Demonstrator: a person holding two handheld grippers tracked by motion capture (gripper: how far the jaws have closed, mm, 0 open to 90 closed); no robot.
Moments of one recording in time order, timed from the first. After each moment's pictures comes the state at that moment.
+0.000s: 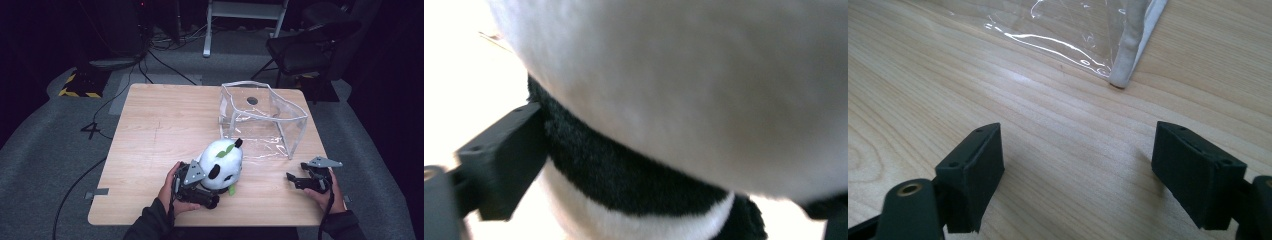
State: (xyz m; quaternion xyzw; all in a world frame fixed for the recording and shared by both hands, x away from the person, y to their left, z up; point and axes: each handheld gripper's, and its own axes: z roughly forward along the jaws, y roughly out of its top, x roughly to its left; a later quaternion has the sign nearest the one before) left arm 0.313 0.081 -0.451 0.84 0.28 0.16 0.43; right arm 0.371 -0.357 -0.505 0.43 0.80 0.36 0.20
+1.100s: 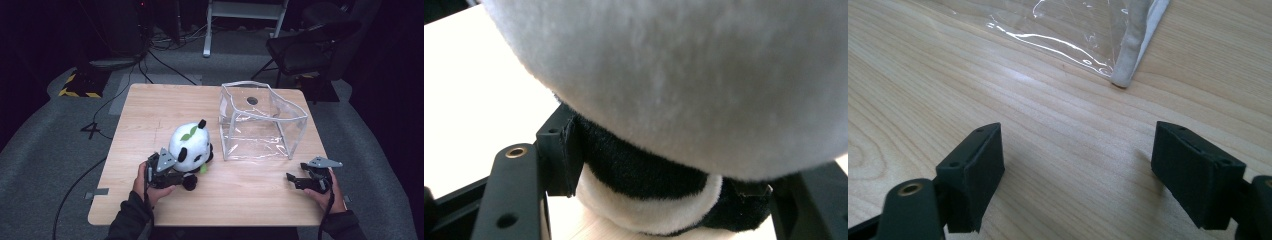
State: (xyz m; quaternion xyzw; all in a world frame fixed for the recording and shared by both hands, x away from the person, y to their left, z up) left arm 0.337 0.164 -0.451 0.81 0.36 0.22 0.41; right arm 0.371 -0.357 -0.505 0.43 0.80 0.36 0.20
